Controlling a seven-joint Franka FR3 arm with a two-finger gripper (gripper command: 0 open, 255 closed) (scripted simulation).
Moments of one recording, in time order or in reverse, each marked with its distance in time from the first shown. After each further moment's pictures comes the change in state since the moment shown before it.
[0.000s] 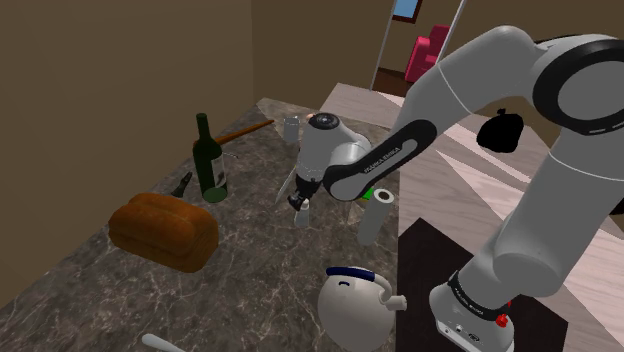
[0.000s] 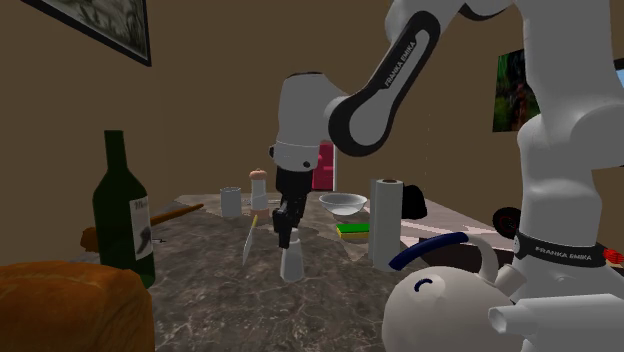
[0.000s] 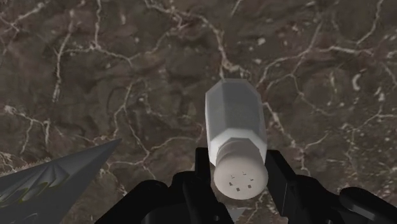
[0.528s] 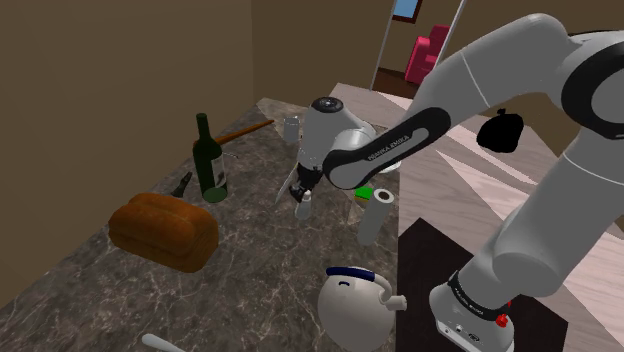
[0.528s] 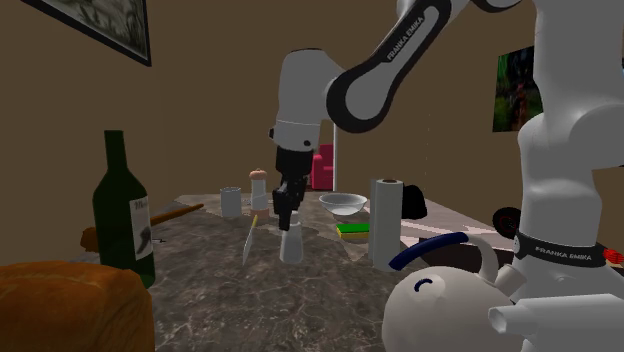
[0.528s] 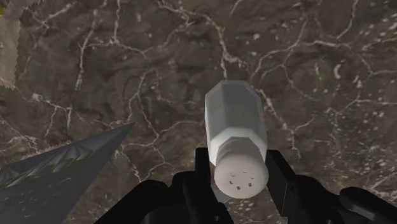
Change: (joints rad) arm -0.011 -0.089 0.021 0.009 0.083 -0.089 -0.069
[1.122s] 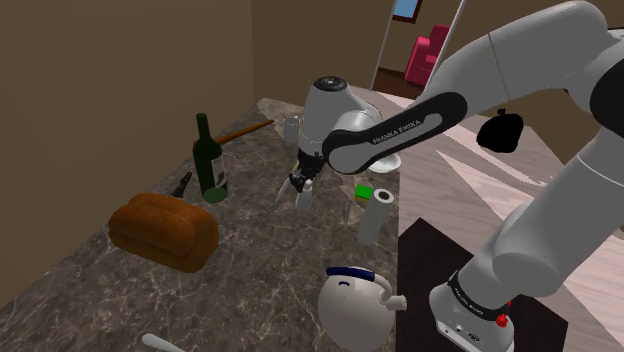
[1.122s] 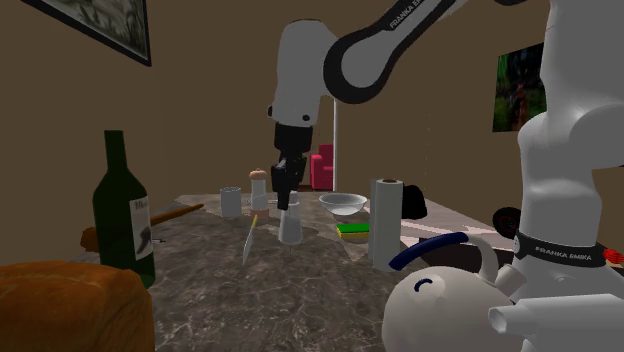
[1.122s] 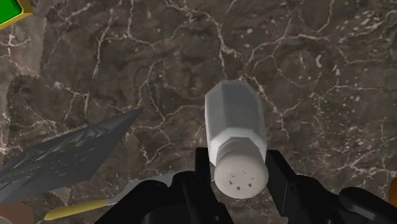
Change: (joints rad) arm 0.002 -0.083 0.009 0.038 0.068 -0.113 -0.054
